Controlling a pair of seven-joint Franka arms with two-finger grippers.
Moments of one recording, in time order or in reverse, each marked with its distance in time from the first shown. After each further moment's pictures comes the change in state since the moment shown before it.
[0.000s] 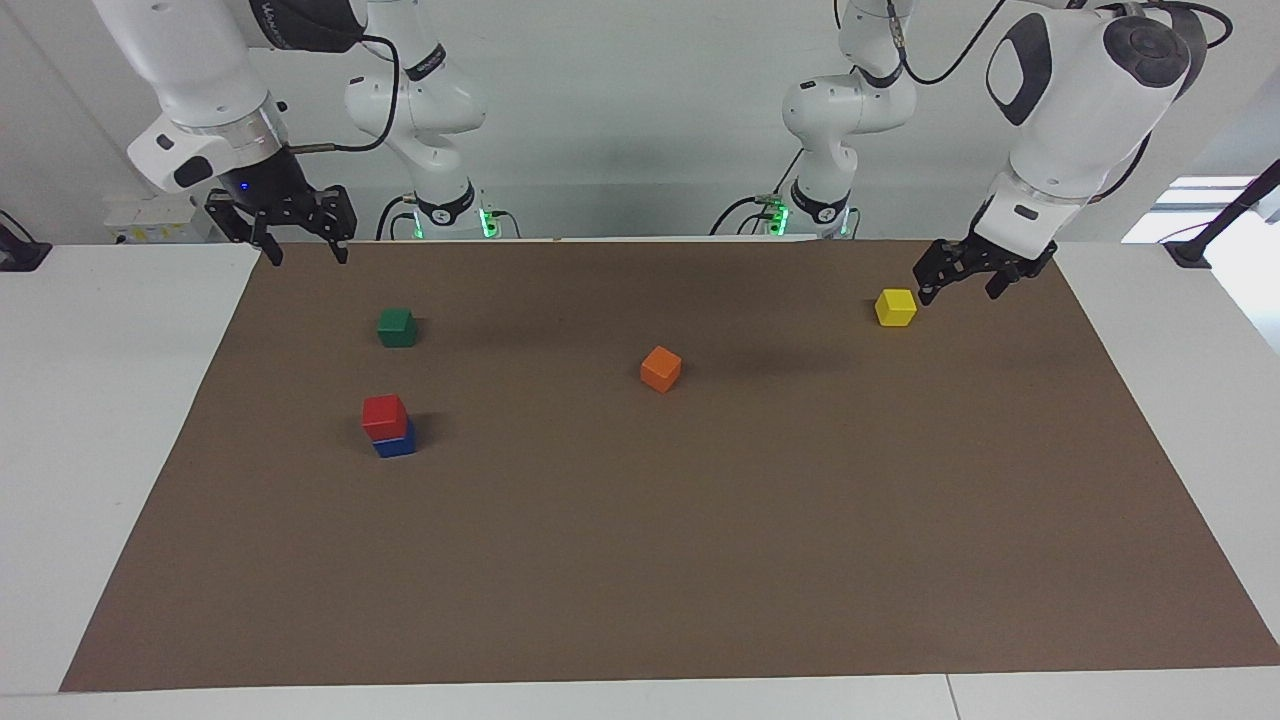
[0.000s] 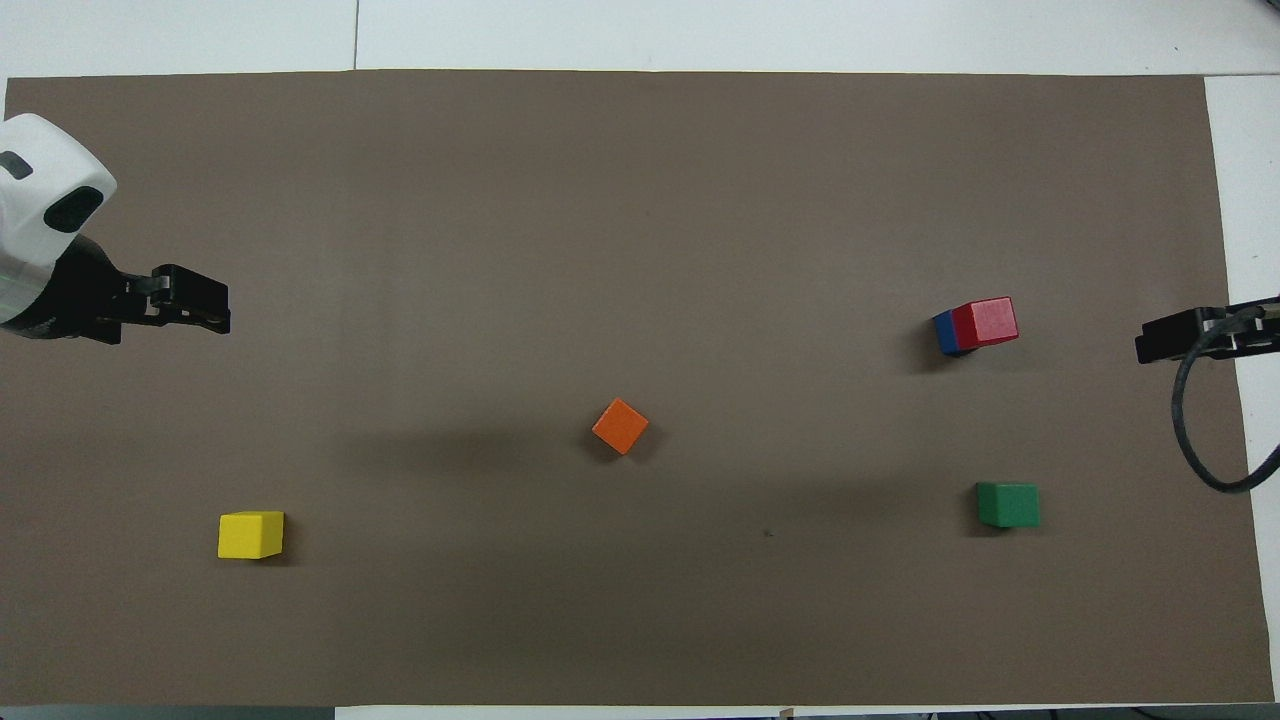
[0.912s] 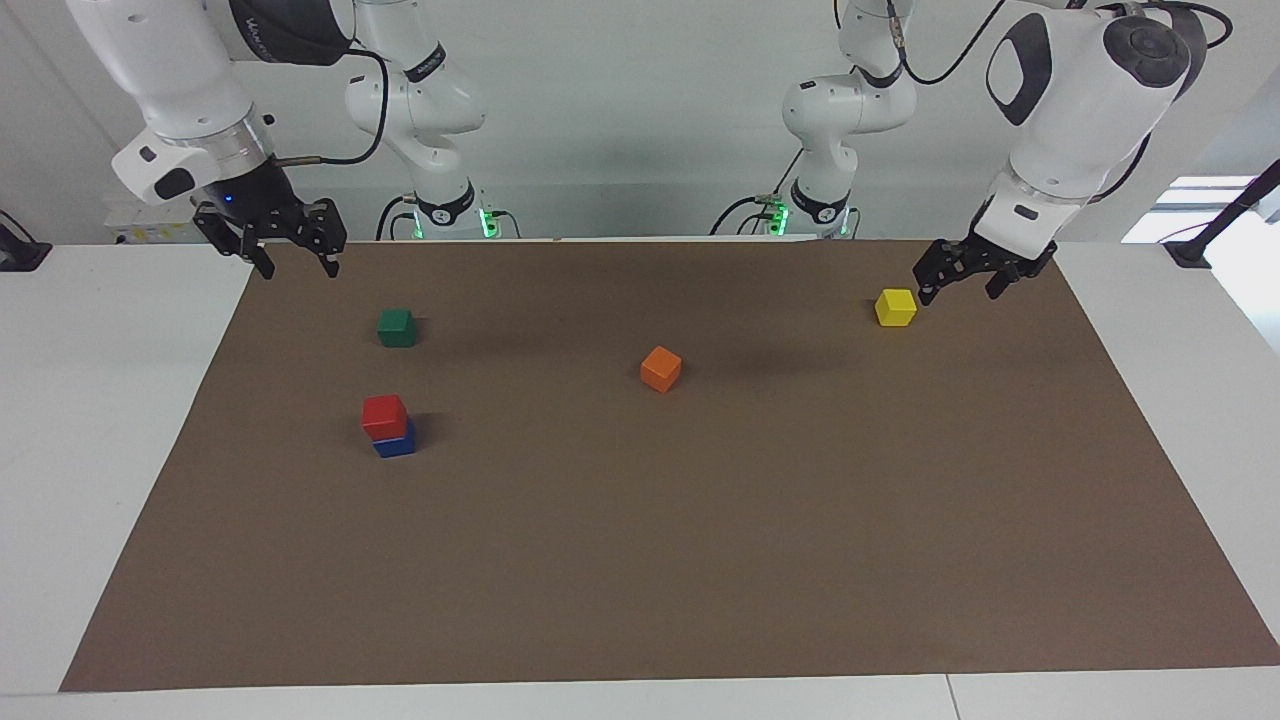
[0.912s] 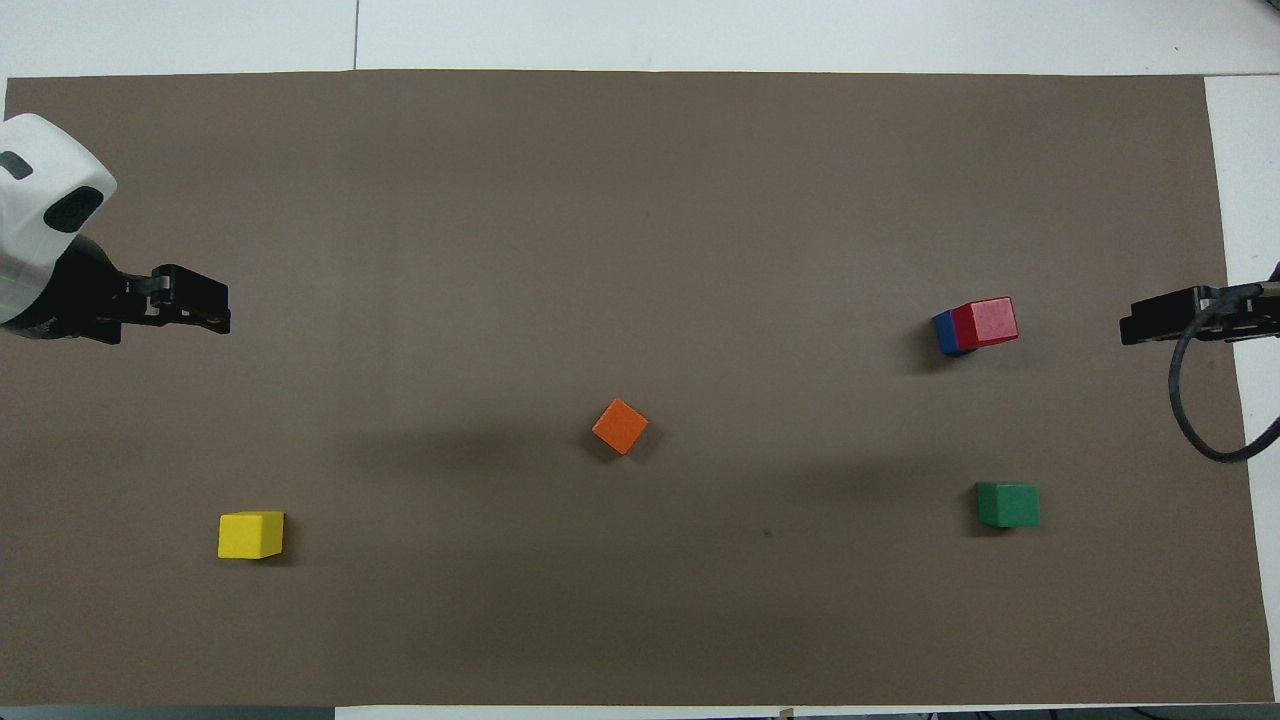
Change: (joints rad) left arm 0.000 0.000 0.000 0.000 0.000 0.000 0.000; right arm -0.027 0.019 0.000 -0.023 0.066 0.055 0.007
